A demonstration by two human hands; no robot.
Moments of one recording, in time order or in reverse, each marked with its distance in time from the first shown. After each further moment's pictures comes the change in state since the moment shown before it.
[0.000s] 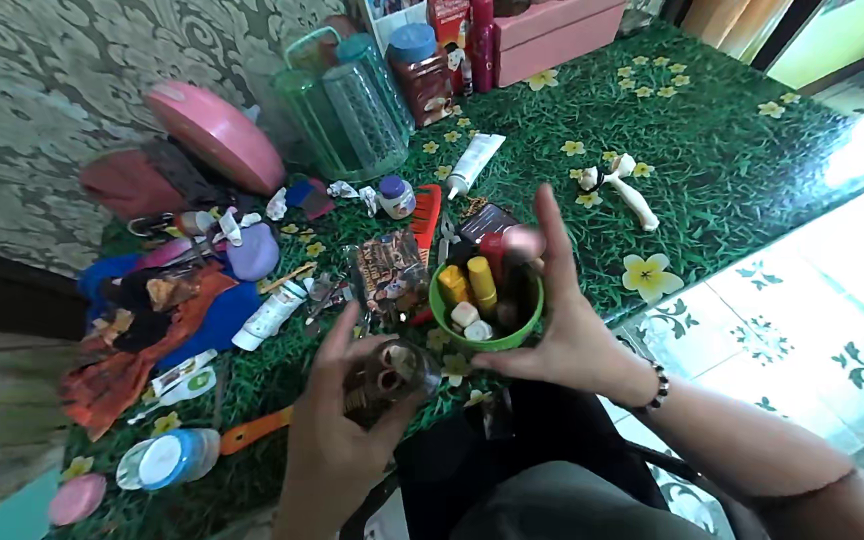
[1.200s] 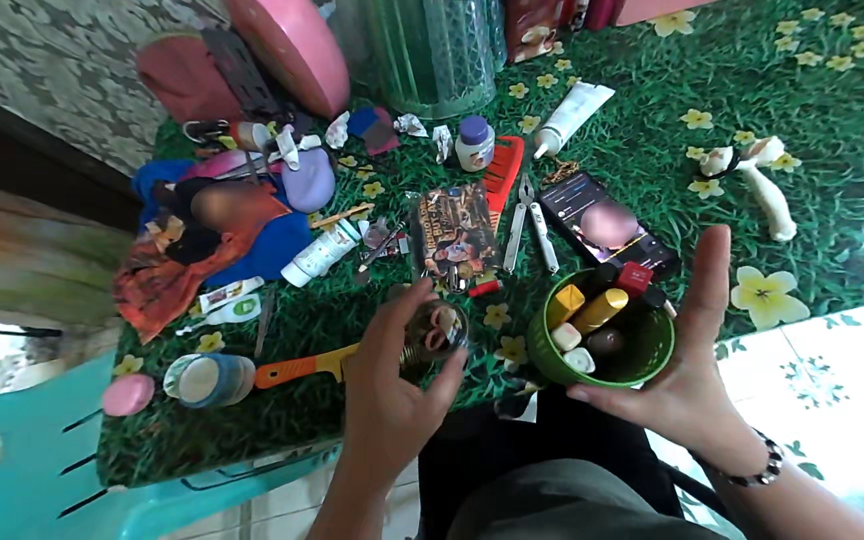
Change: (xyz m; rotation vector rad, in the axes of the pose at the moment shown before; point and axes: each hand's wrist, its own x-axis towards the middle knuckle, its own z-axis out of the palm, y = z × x) left_hand -0.007 -0.021 0.012 0.129 0.175 -0.080; right_hand -0.041 0.027 0.002 0.053 0.009 0.051
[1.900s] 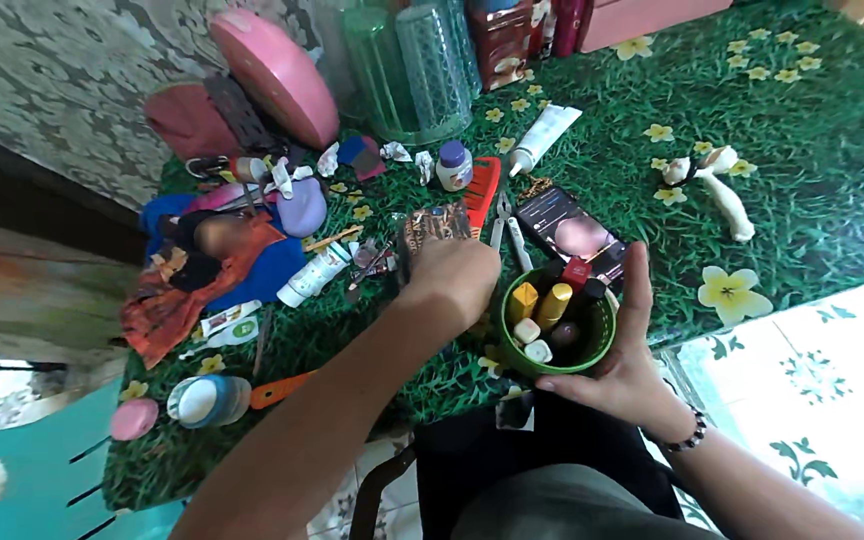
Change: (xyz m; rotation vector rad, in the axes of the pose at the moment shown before) left_hand 0.144 0.068 0.053 0.957 -1.093 -0.007; right_hand 0.002 0.025 0.010 0.117 0.004 -0.089
